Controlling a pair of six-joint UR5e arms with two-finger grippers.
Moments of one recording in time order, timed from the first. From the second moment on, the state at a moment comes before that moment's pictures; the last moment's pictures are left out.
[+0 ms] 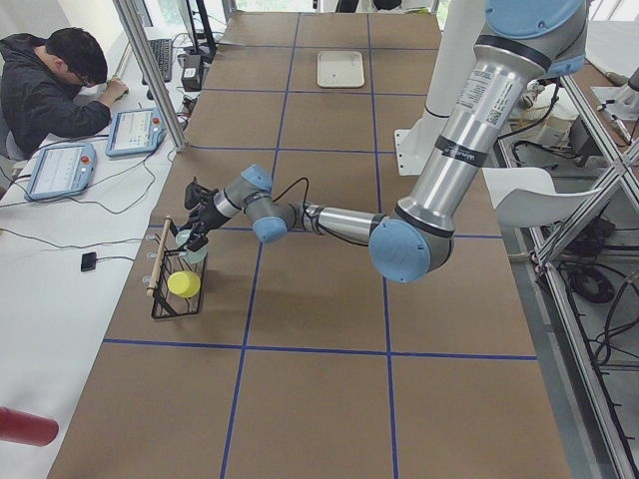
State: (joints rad) left arm -0.98 -2.02 -1.19 -2.42 -1.30 -1.02; right arm 1.55 -1.65 1.73 -1.52 2.41 0.10
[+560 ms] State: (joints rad) left arm -0.98 -2.02 -1.19 -2.41 -1.30 -1.03; right arm 1.55 -1.65 1.73 -1.52 2.41 0.10
